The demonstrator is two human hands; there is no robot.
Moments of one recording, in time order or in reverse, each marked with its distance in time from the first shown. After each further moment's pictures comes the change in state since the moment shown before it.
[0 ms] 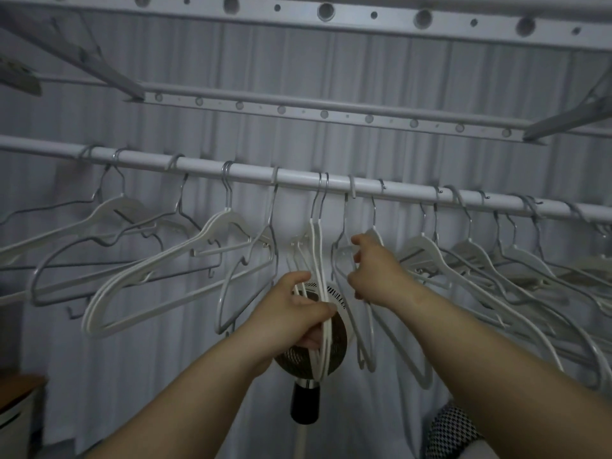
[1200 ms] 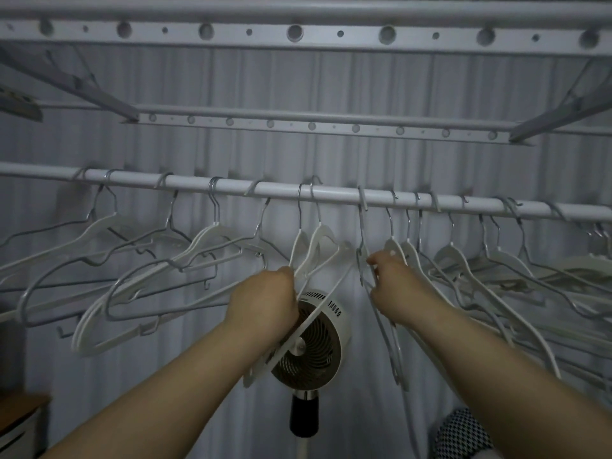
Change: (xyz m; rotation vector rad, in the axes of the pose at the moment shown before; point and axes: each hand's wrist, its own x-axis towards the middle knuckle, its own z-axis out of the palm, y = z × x) left_hand 0.034 0.006 0.004 1.398 0.401 0.379; right_hand -0.017 0.037 -0.027 -0.145 0.053 0.015
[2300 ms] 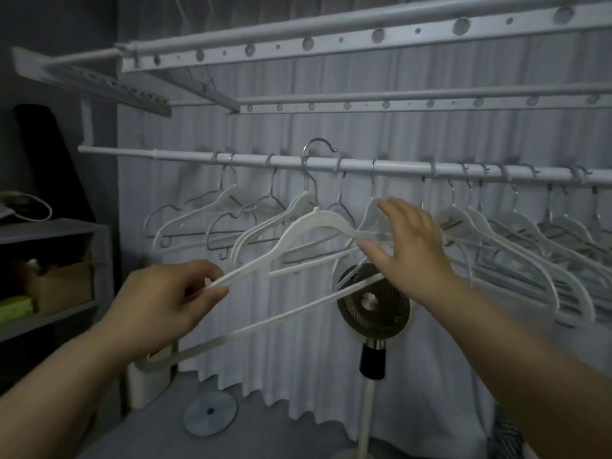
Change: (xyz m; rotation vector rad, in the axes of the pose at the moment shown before) left_hand -0.196 -0.118 -0.147 -0.197 0.066 -0.075; right_hand -0.111 -0.075 -0.002 0.065 0.219 -0.424
